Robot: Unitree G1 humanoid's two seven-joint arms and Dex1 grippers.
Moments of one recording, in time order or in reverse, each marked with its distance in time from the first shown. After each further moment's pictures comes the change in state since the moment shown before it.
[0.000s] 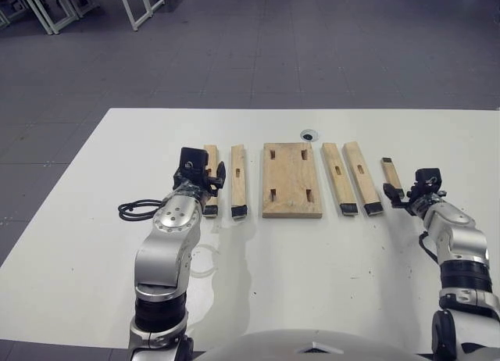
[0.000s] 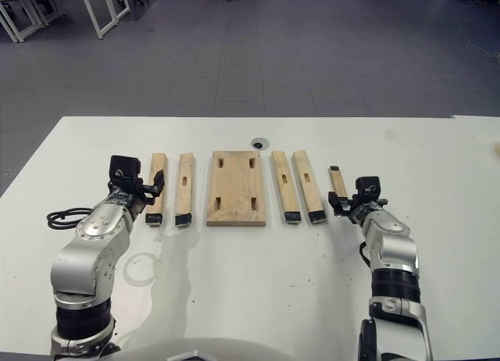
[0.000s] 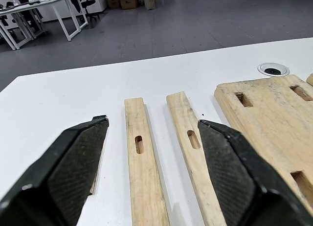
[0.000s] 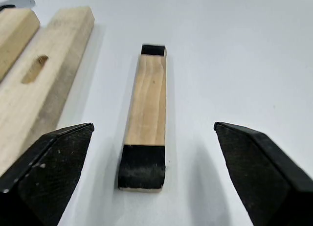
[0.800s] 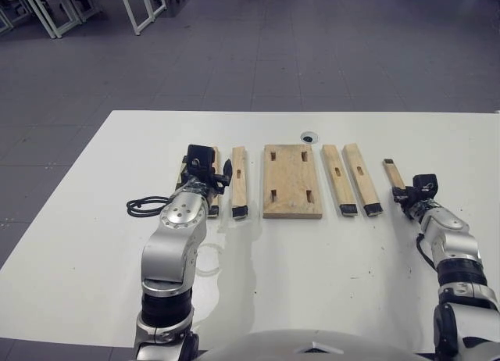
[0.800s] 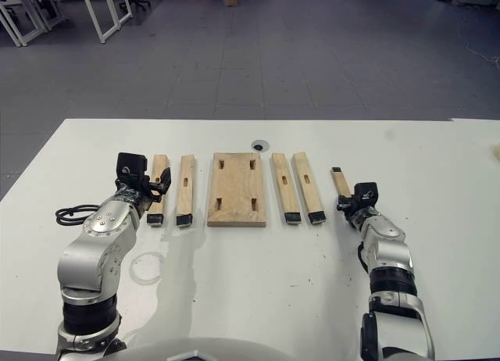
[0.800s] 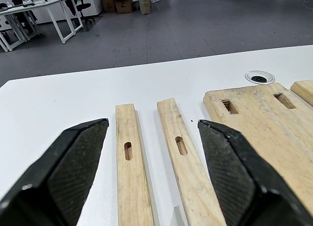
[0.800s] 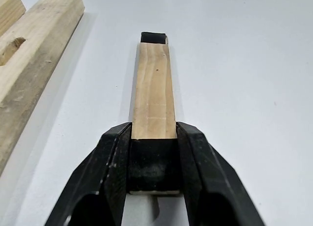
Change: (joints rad) left arm -0.025 -0.028 -0.015 0.022 0.001 0.002 0.001; right arm -0.043 -0.018 0.040 0.236 0.001 -0.217 -0.033
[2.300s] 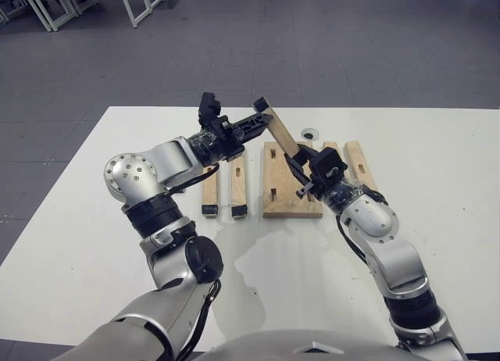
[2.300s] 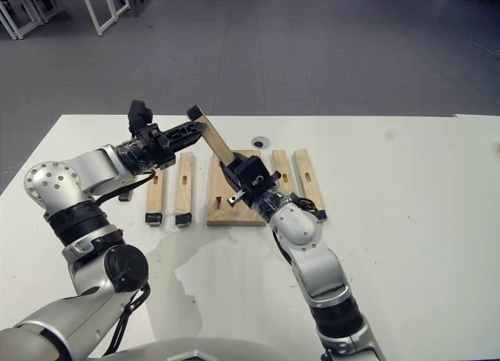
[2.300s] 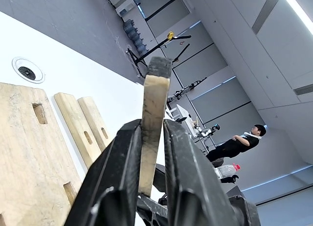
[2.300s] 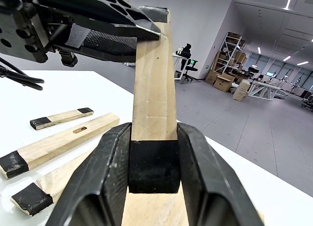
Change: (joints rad) left arm -0.614 -0.113 0.762 0.612 -0.800 0.576 -0.304; right arm 0.140 0.241 0.521 -1.105 -0.148 0.206 -0.022
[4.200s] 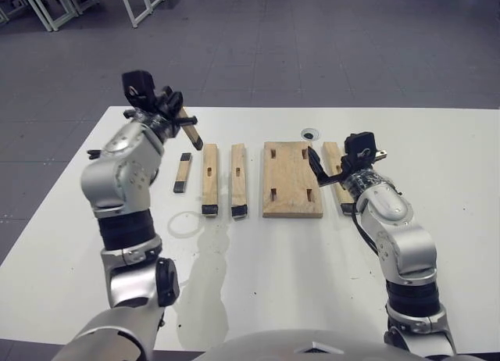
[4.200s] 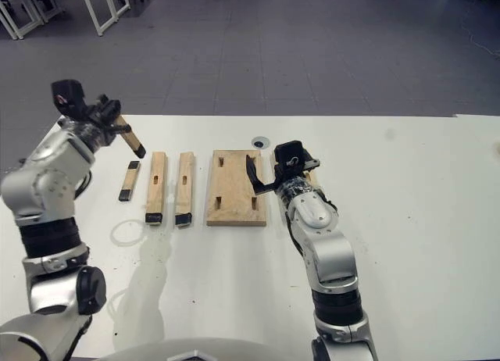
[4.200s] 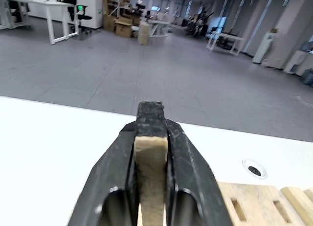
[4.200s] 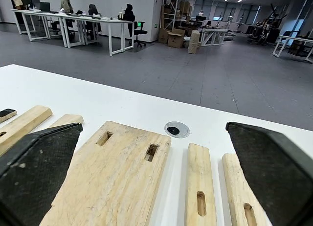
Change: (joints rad) left arm 0.213 0.263 -0.433 -0.120 0.441 -0.736 0.281; right arm -0.049 0.083 -0.209 0.029 0.073 0.243 -0.204
